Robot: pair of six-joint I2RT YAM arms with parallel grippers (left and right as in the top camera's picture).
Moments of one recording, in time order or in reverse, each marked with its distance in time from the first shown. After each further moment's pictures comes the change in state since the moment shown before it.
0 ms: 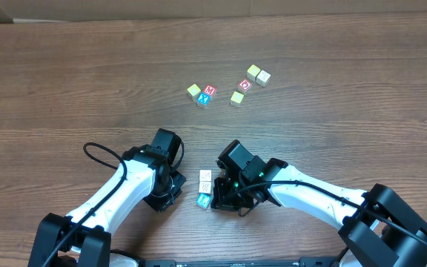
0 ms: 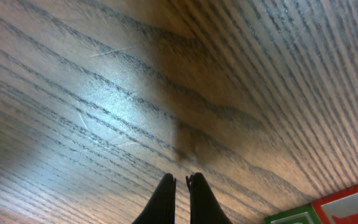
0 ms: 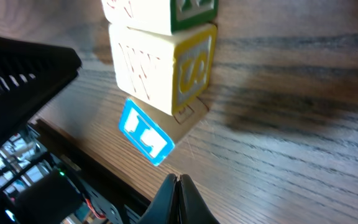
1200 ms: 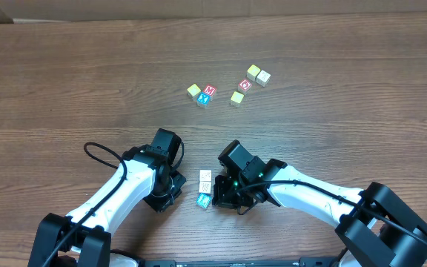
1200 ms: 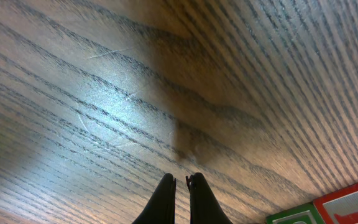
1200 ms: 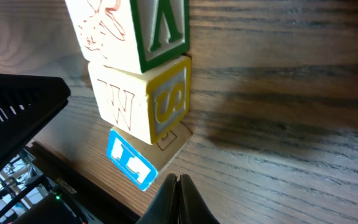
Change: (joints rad) left arm 0.000 0.000 0.000 0.000 0.000 0.016; right arm 0.000 0.013 -0.010 0.038 0.060 0.053
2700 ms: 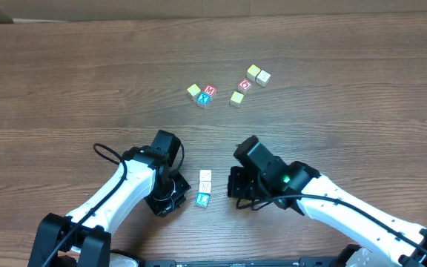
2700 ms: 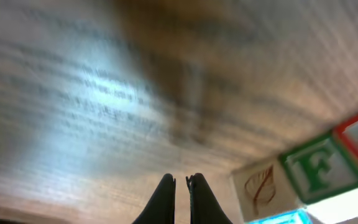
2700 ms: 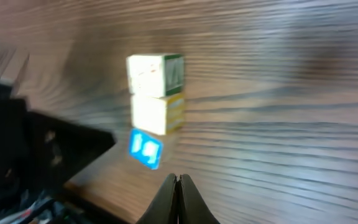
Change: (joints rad) left arm 0.000 0.000 0.000 -0.058 0.174 0.192; right arm -0.041 -0.271 -0.002 -0.183 0.240 -0.005
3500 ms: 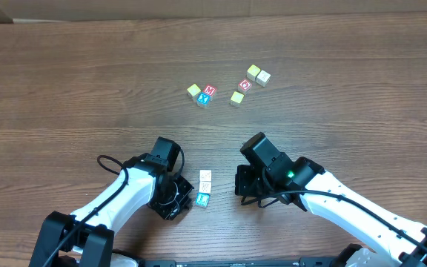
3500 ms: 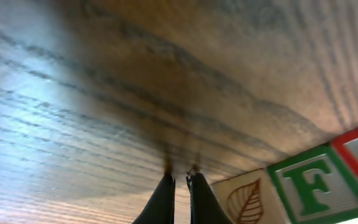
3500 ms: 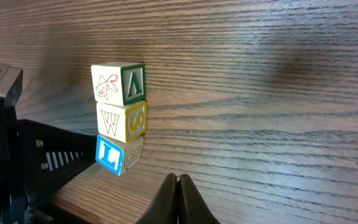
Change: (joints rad) left arm -0.001 0.000 -0.100 0.190 0.100 -0.169; right arm -0.040 0.000 0.000 -0.047 0.016 -0.094
